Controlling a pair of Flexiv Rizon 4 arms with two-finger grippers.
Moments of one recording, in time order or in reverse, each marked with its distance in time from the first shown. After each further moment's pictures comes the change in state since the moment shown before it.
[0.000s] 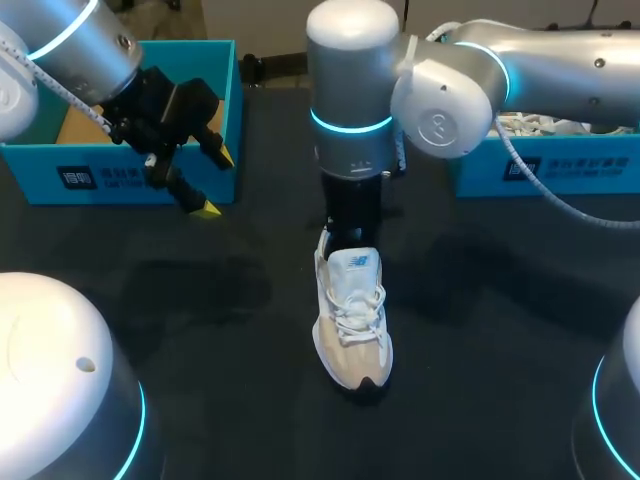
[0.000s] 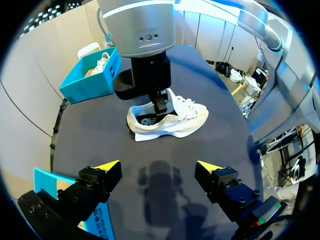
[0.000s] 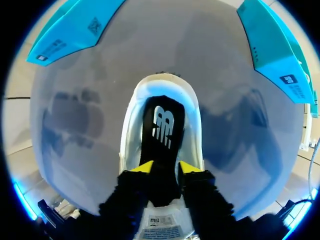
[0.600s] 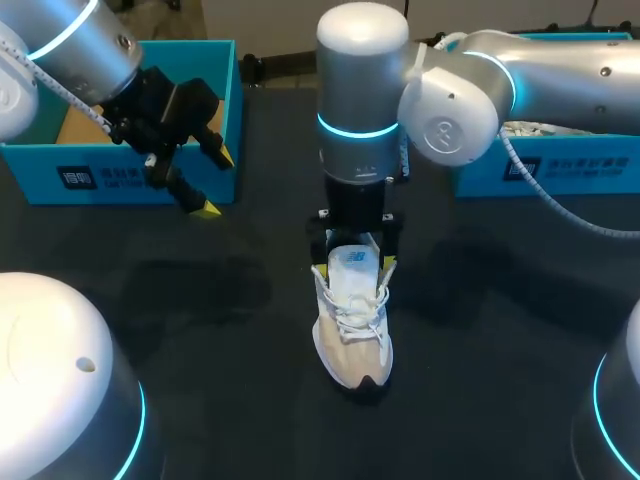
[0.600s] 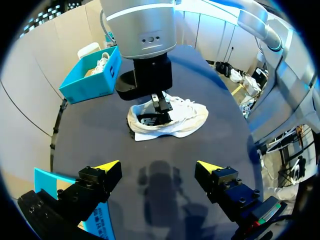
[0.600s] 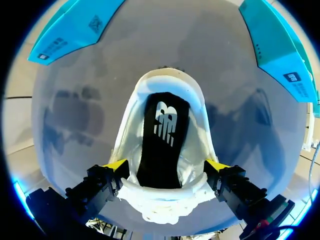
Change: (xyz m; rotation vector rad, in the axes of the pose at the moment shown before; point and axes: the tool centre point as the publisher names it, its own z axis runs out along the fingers) left arm 0.000 0.000 0.000 0.000 0.000 0.000; right arm 0.000 -0.005 0.006 0.017 0.015 0.001
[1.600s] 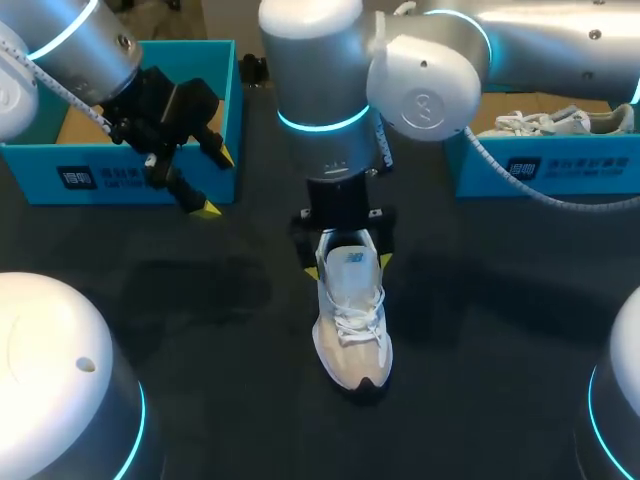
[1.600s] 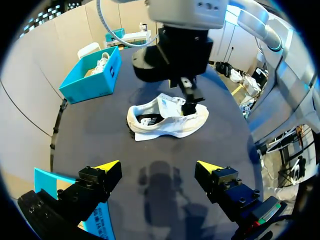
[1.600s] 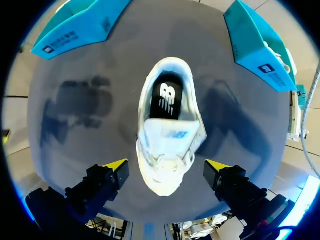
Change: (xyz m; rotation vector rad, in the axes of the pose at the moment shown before) left arm 0.000 0.000 0.000 0.000 0.000 0.000; right arm 0.020 -0.052 -0.057 -0.029 -0.117 0.032
